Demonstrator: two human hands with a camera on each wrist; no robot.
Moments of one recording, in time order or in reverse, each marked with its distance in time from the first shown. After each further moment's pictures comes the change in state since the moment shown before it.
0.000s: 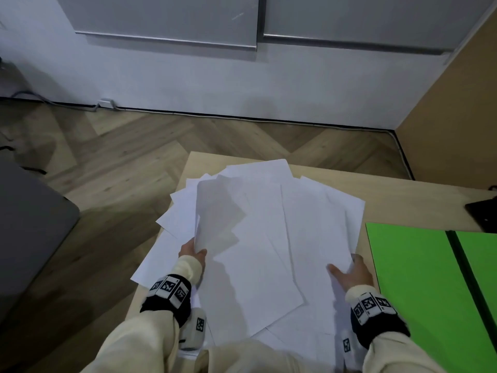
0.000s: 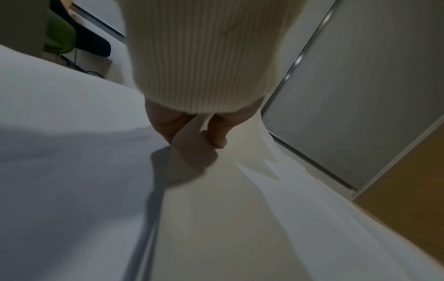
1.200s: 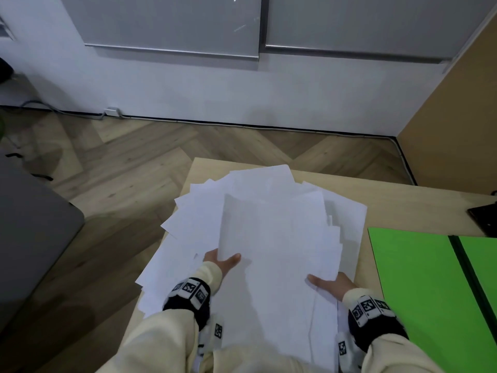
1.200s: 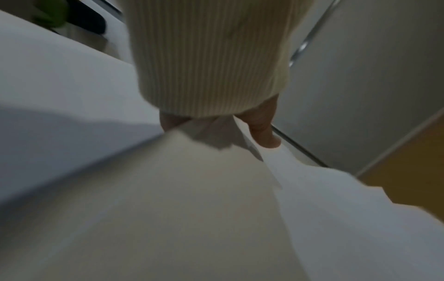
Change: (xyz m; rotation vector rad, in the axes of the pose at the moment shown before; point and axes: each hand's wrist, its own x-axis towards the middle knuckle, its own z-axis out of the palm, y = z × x) left_hand -0.020 0.002 0.029 -0.187 -0.247 0.035; right_hand -0.010 -0.010 0.023 0.193 -0.460 0.085
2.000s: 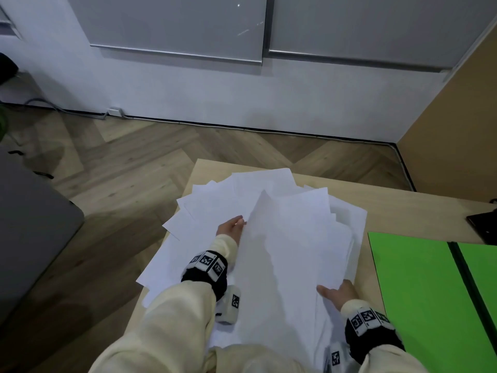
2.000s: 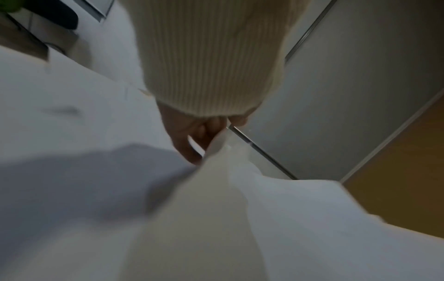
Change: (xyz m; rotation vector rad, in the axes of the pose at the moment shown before) left_hand 0.025 0.061 0.019 -0.110 0.036 0.135; right_hand -0.014 0.004 0.000 -0.049 0.212 0.003
